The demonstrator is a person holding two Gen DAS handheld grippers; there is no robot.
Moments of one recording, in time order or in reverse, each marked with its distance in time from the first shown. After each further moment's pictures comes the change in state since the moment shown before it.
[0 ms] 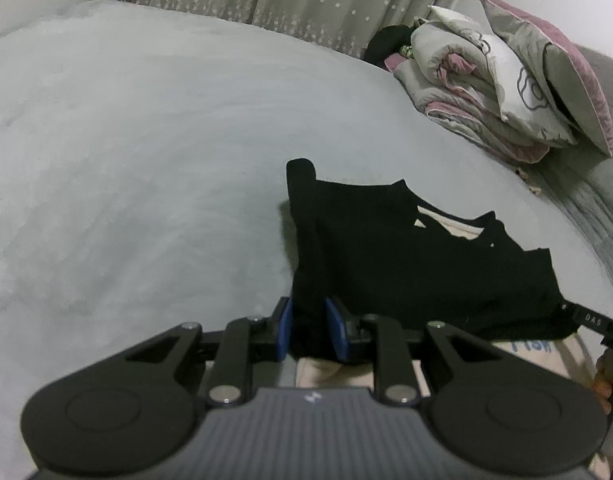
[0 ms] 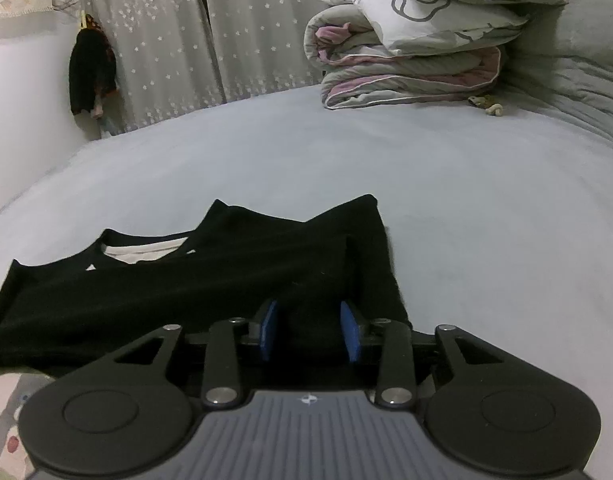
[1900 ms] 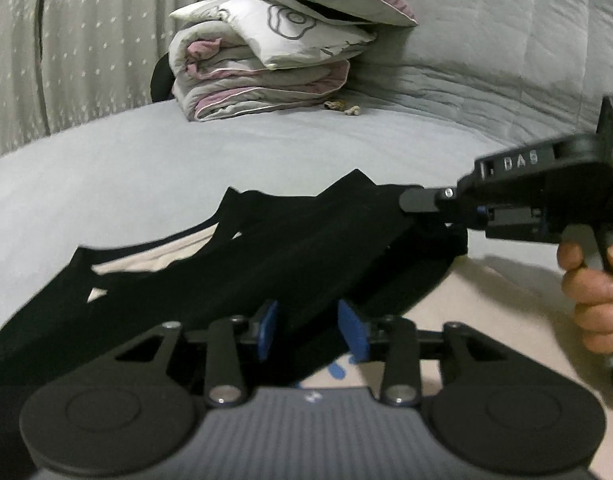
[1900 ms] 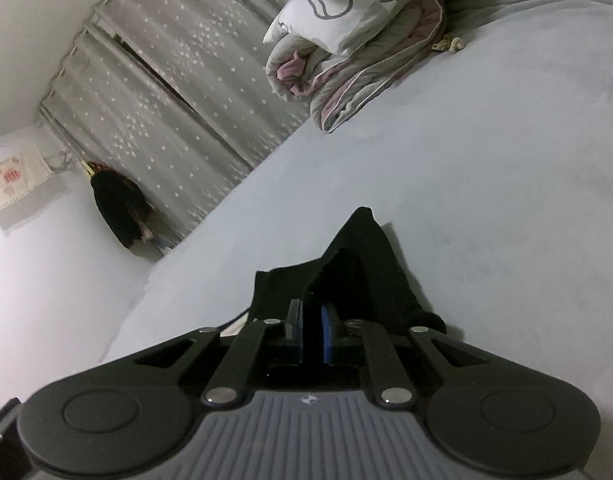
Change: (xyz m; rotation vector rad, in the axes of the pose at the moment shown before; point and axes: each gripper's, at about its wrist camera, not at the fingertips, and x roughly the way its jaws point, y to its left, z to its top) left arm 0.073 -0.207 -0.044 0.654 -0.069 -0.263; right arm -0.027 -0.060 -0.010 0.518 -0.103 0.298
